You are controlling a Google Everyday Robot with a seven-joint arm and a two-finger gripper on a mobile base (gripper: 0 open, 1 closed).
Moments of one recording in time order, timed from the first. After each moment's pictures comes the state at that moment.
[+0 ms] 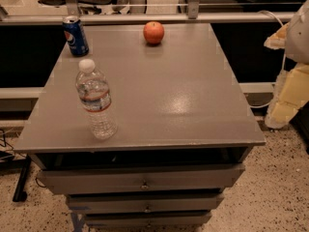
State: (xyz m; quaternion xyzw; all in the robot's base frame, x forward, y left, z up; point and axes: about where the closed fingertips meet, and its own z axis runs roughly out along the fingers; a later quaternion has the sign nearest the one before) arm 0.438 -0.217 0.977 -0.60 0.78 -0.03 0.16
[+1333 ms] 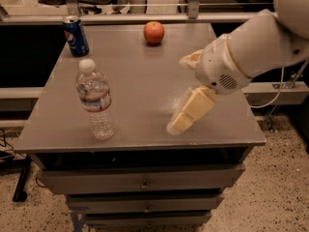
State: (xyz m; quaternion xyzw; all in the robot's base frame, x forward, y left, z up) arm 0.461 -0.053 0.927 -0.61 0.71 0.16 0.31
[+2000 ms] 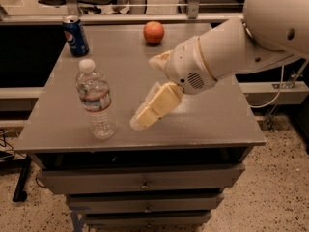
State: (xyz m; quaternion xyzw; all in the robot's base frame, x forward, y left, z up) arm 0.459 0.022 0.939 -0.59 0.68 0.27 0.35
